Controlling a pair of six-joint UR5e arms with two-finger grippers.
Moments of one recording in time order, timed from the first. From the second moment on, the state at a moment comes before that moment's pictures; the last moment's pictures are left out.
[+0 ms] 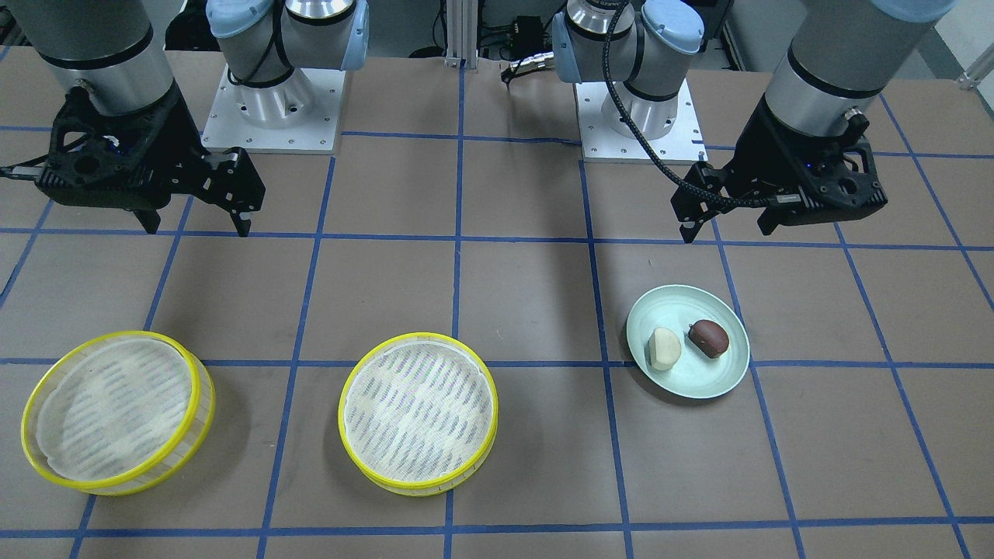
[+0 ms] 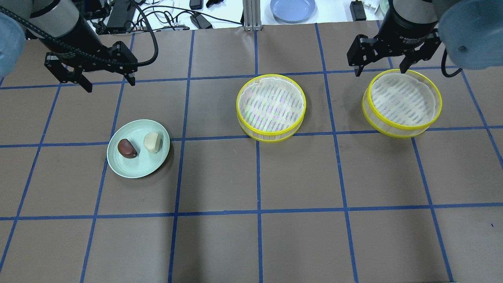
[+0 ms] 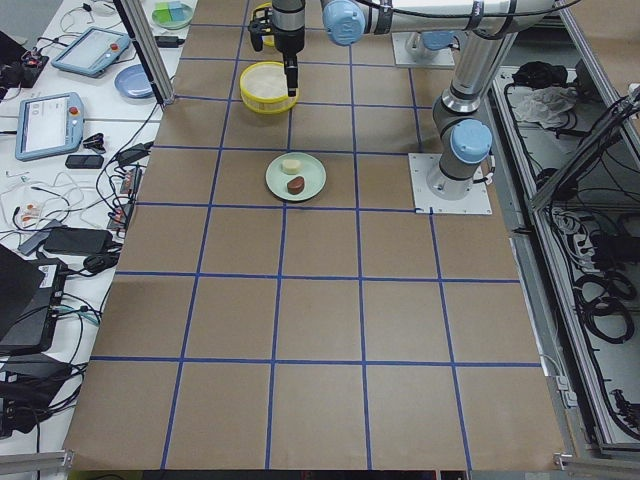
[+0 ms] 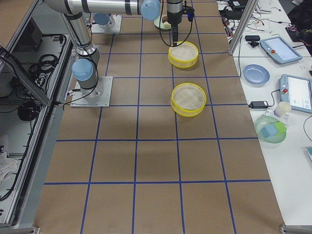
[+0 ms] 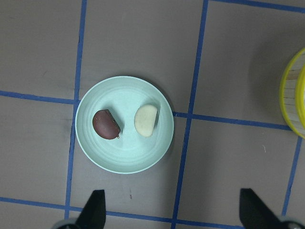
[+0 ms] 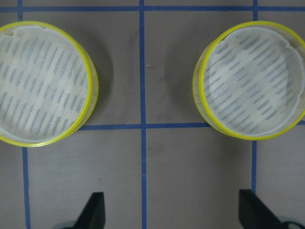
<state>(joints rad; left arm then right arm) -1.47 -1.60 -1.55 -1.53 1.58 -0.04 1.54 -1.54 1.57 -1.74 -1.63 -0.02</state>
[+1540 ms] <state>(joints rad) -1.36 -1.93 -1.79 -1.13 1.54 0.09 1.11 -1.05 1.57 -2.22 -1.62 -0.53</state>
